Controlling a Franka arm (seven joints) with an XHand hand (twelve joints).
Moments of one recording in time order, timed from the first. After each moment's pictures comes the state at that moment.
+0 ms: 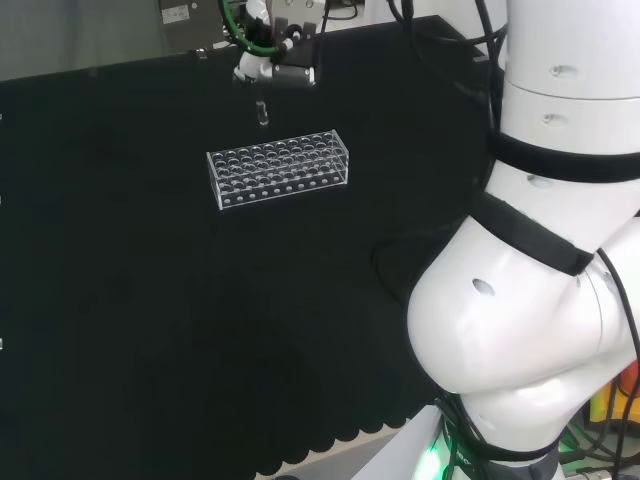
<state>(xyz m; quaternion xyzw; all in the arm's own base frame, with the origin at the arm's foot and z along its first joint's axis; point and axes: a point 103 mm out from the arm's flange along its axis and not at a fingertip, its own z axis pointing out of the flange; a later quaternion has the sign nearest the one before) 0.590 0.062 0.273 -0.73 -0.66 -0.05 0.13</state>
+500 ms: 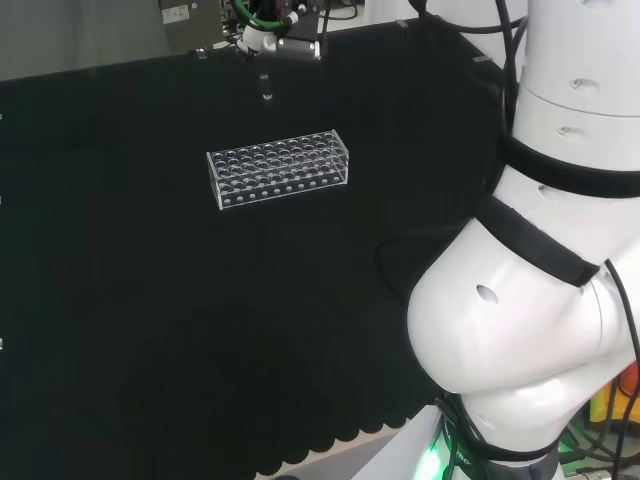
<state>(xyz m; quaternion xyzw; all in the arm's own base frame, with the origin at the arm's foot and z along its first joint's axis) 0.583 0.056 0.318 -0.74 -0.66 -0.06 0.12</state>
